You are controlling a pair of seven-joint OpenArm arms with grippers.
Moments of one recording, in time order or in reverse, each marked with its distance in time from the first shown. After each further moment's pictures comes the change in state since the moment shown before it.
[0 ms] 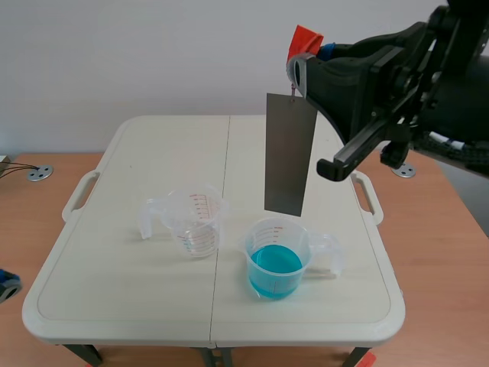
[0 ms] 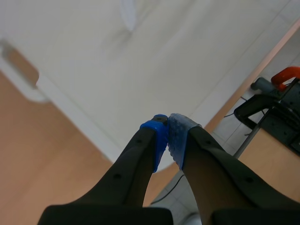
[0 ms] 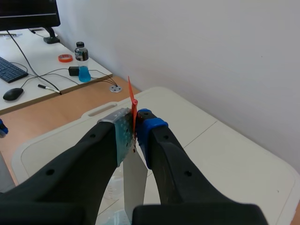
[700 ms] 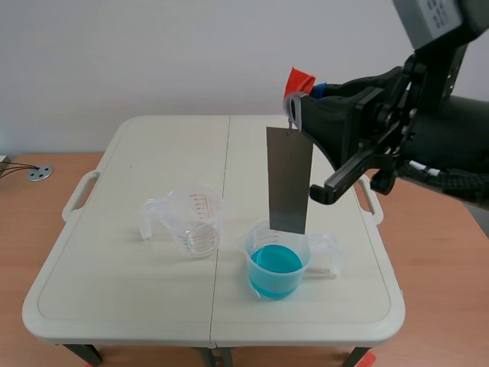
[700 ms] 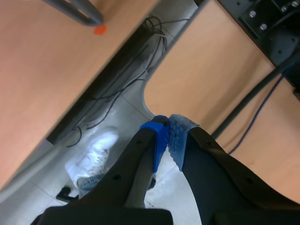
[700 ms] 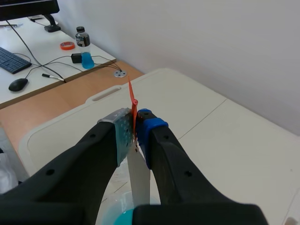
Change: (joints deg) left arm 29.4 -1.4 -3.2 0.0 3.2 8.5 0.0; right arm 0.0 0.0 -1.5 -4.9 0.2 0.0 -1.2
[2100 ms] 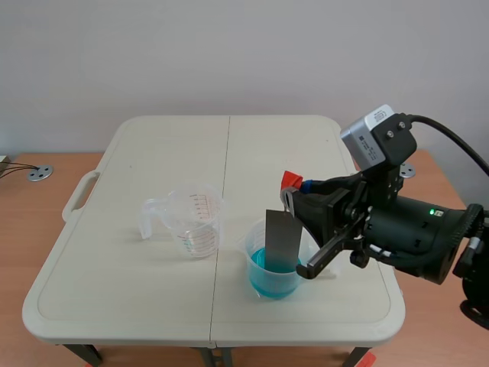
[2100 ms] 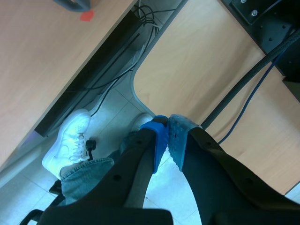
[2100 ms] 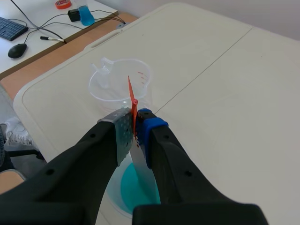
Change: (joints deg) left arm 1.5 0.0 0.0 0.0 0.0 0.0 0.5; right arm 0.2 0.0 -3.8 -19.4 -11.4 0.0 11.4
